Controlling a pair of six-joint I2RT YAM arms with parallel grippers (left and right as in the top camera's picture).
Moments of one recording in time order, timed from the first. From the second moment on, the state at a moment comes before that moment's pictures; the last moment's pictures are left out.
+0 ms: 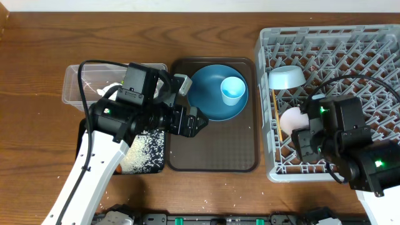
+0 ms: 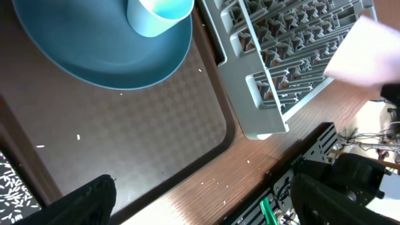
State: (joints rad) left arm -0.33 1.28 1.24 -1.02 0.57 -0.15; right arm 0.27 1.01 1.20 -1.28 0.07 0.05
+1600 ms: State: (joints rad) left arm -0.33 1.28 1.24 -1.02 0.57 -0.15; right arm 0.27 1.25 1.12 -1.32 0.12 0.13
